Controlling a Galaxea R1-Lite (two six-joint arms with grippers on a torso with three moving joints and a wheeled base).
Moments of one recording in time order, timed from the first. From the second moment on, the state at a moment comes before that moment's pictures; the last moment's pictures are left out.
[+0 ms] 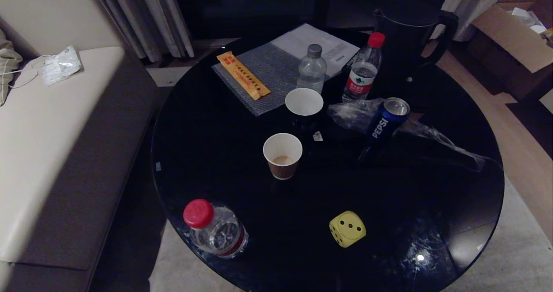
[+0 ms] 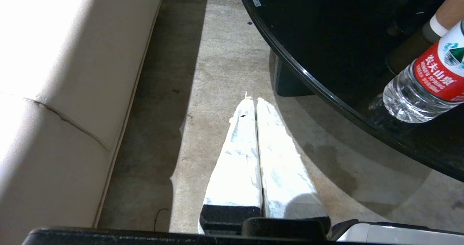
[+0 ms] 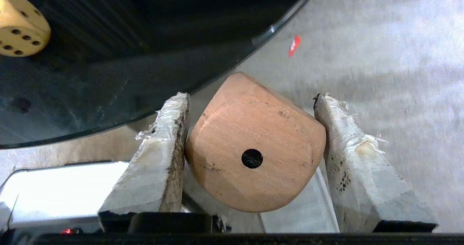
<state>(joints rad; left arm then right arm) 0.00 0.00 0.00 0.00 0.05 -0.07 -0.01 0.18 -0.05 0.08 -0.02 0.08</state>
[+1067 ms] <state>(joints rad) 0.00 0.00 0.00 0.00 0.05 -0.06 0.01 0.00 -0.03 0.08 -0.01 0.06</state>
